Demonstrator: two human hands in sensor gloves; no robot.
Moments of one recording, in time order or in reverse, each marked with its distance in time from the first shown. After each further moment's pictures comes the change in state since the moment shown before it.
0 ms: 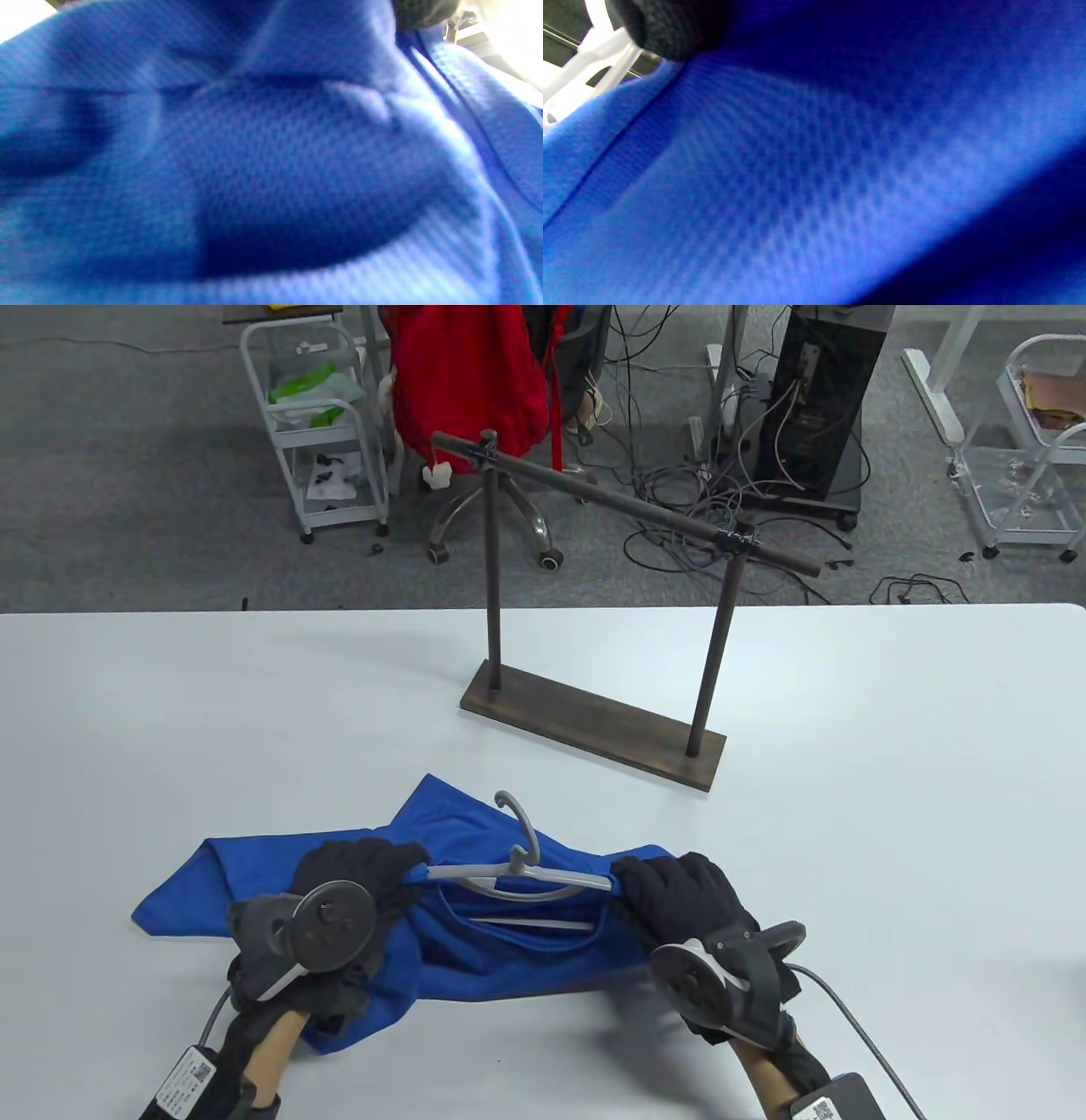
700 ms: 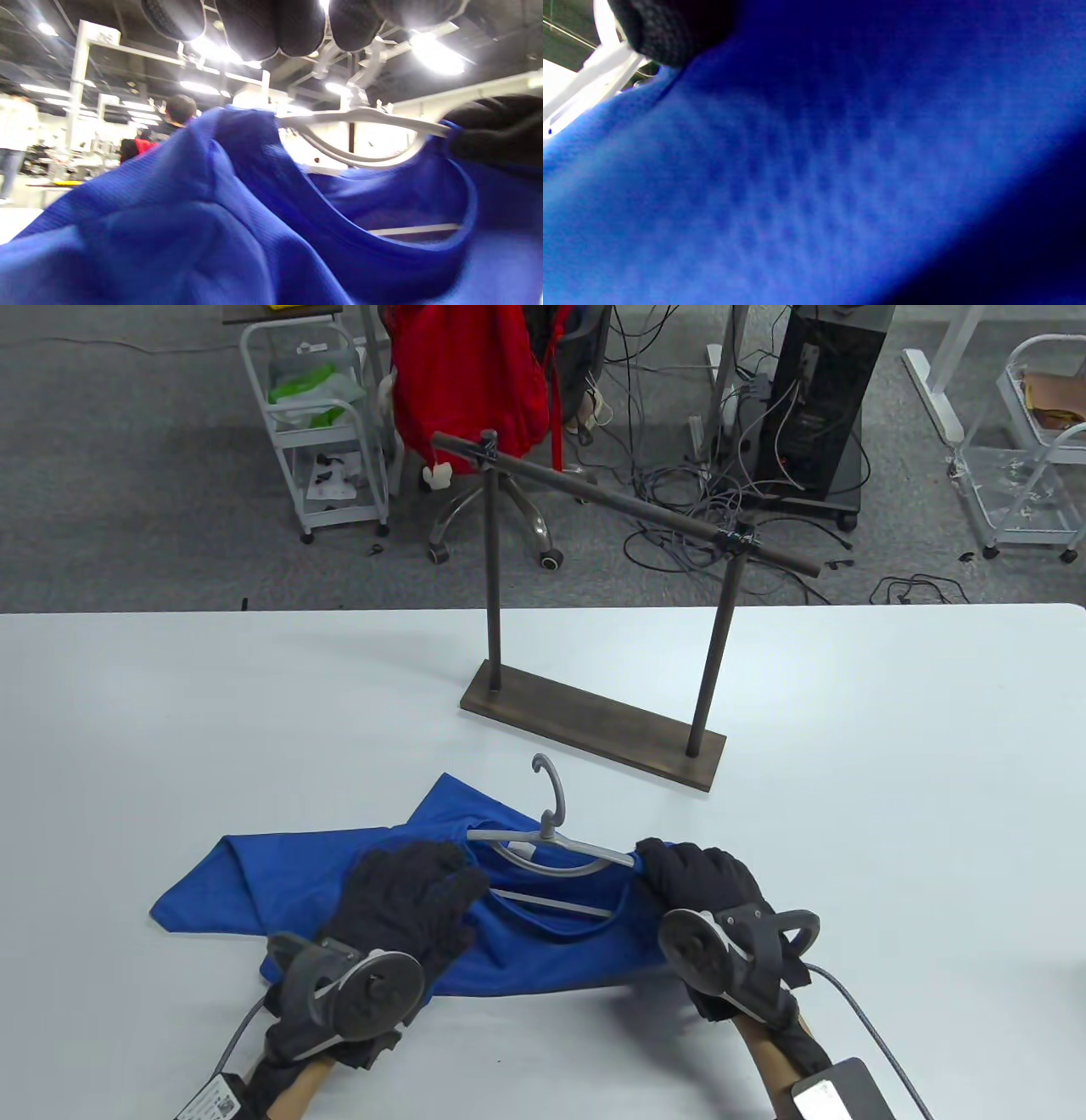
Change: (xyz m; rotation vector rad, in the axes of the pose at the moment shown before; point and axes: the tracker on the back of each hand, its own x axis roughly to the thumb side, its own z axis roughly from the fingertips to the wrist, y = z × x) left_hand 0.062 0.001 0.031 0.056 -0.234 -0.049; right_hand -0.021 0.010 -0.009 0.056 0.124 0.077
